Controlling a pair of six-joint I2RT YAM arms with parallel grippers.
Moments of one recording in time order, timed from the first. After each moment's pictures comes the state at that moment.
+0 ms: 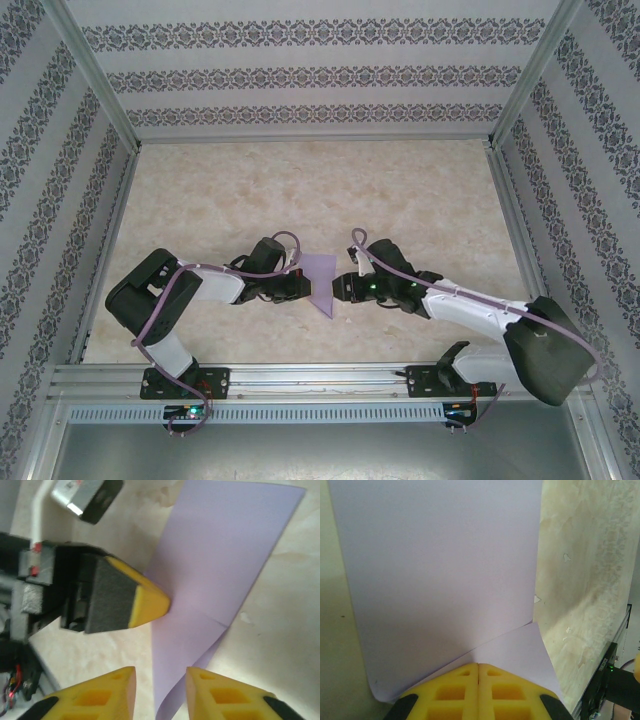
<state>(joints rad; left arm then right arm) -0.60 1.68 0.59 0.23 0.53 -0.82 0.69 1.24 0.51 -0.04 -0.42 0.64</state>
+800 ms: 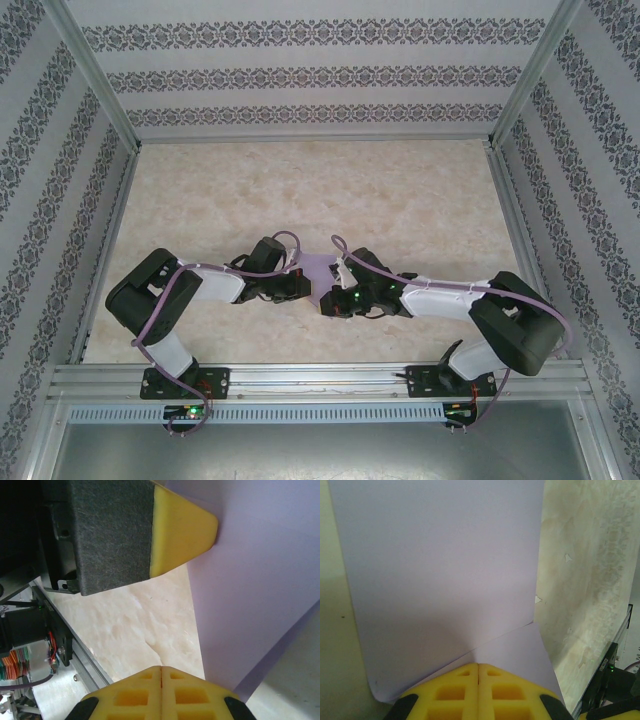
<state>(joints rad) -0.60 1.69 0.60 0.22 0.53 -0.82 0.80 1.45 0.55 0.02 -0.55 0.83</state>
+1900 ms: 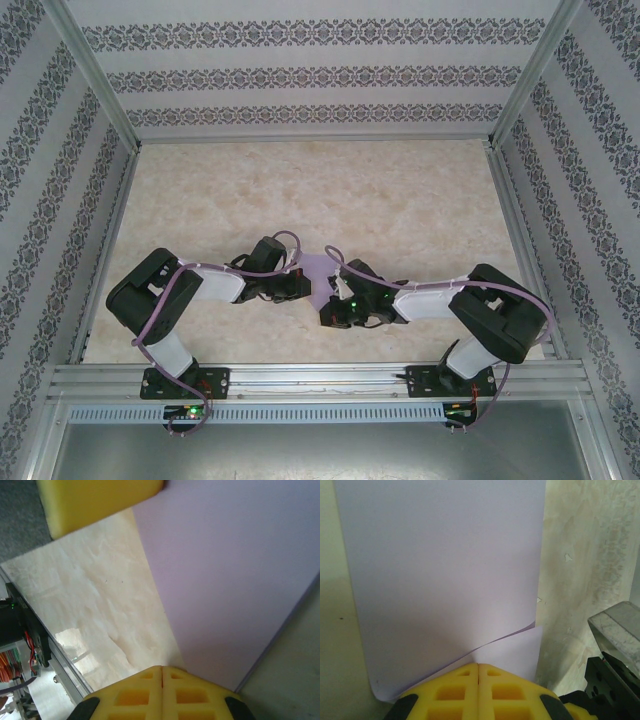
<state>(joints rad) -0.60 1.69 0.60 0.21 0.54 -0.82 0.85 1.55 0.49 0.12 -0.54 0.90</state>
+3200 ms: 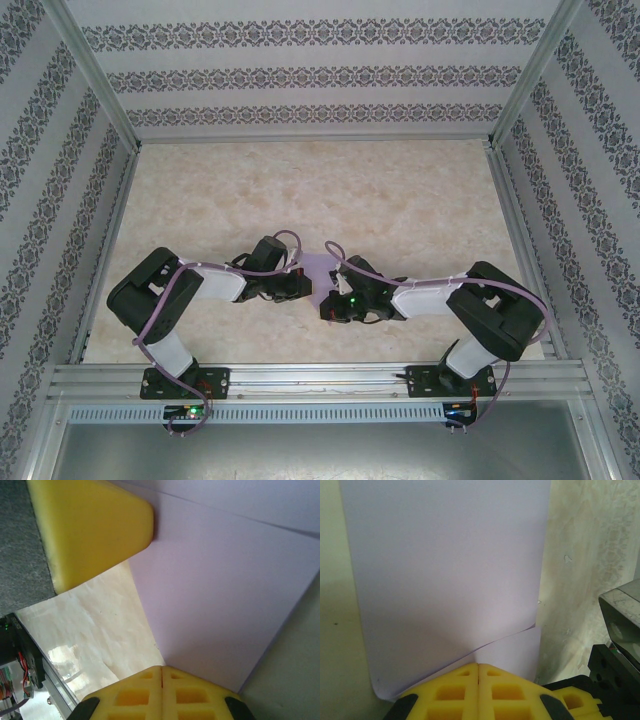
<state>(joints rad) -0.60 1.69 0.62 0.20 0.54 -0.82 0.83 1.57 0.51 0.13 -0.48 0.90</state>
